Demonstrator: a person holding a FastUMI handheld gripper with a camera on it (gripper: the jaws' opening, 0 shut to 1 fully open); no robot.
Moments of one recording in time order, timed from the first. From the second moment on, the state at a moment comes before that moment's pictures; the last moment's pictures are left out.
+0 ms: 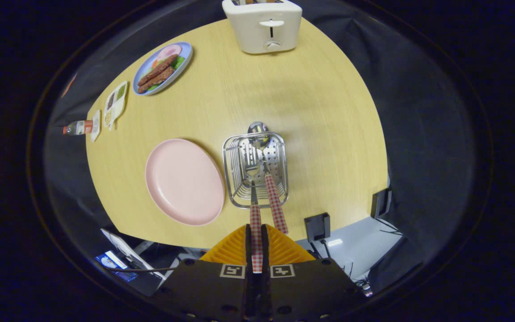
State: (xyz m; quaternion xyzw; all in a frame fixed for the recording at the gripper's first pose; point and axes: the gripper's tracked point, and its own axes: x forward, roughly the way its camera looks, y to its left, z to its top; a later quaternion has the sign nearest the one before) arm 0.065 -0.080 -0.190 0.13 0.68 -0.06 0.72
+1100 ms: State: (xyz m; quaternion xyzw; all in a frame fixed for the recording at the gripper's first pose) arm 0.091 -0.033 -0.036 0.05 0.30 0.02 0.95
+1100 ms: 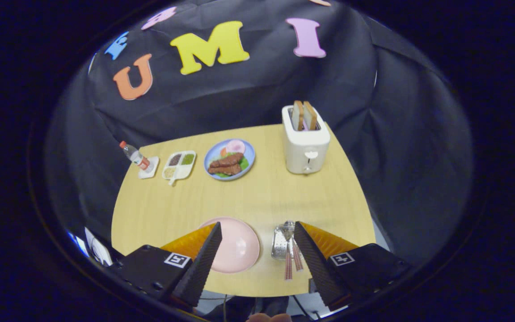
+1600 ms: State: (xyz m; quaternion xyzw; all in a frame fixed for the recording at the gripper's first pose) arm 0.029 0.026 0.051 0.04 0.03 0.01 1.00
